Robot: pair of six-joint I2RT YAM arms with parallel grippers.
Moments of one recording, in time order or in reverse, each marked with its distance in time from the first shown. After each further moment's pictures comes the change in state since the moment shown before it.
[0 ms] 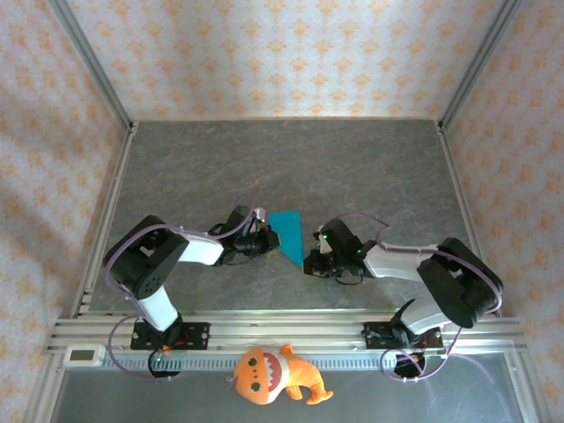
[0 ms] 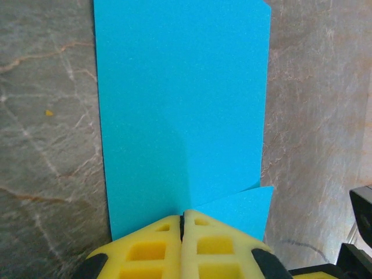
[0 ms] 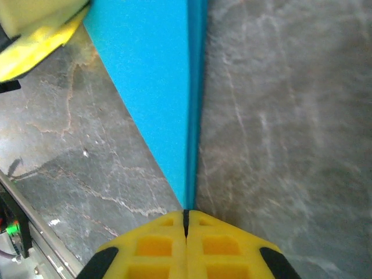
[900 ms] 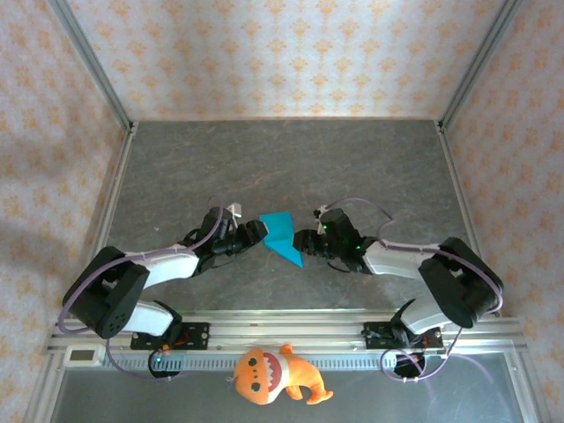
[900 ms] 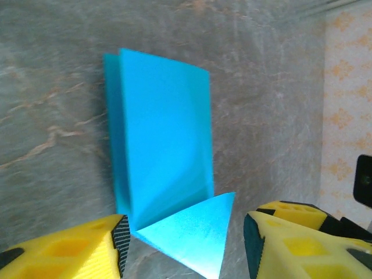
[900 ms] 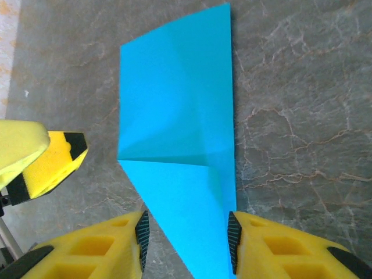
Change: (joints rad) left arm 0.101 -0.312 -0.146 -0.055 -0.029 -0.063; right arm -0.005 0.027 0.044 0.255 0.190 0.029
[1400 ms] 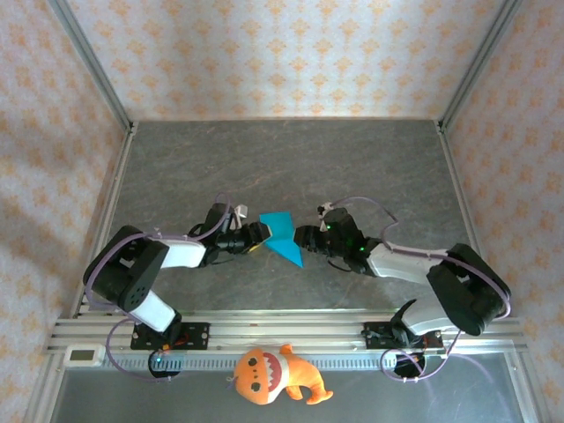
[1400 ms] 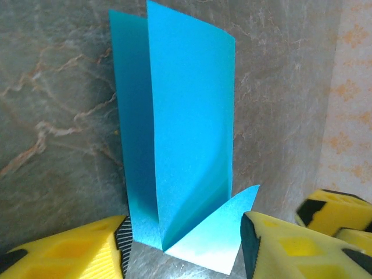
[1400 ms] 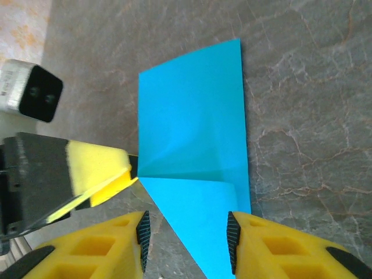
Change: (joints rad) left arm 0.047 0.186 0.061 0.056 0.171 0.038; right arm 0.000 -0.080 -0.022 0.032 0.047 0.045
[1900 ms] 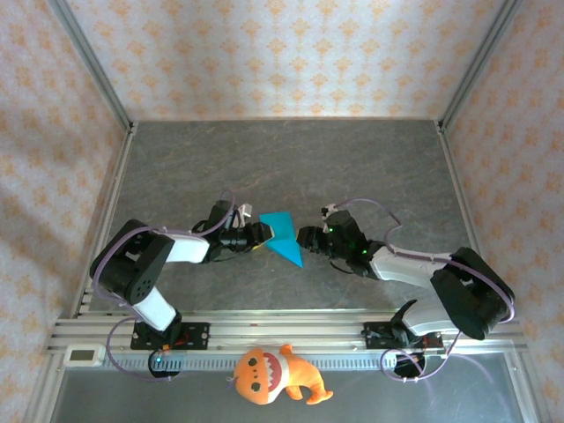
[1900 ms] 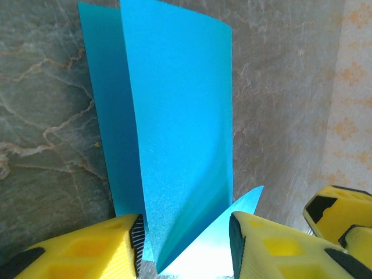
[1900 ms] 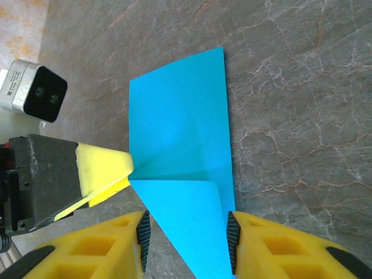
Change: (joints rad) left arm 0.000 0.054 0.045 -0.019 0.047 0.045; right arm 0.000 -0.023 -0.029 0.002 0.043 0.011
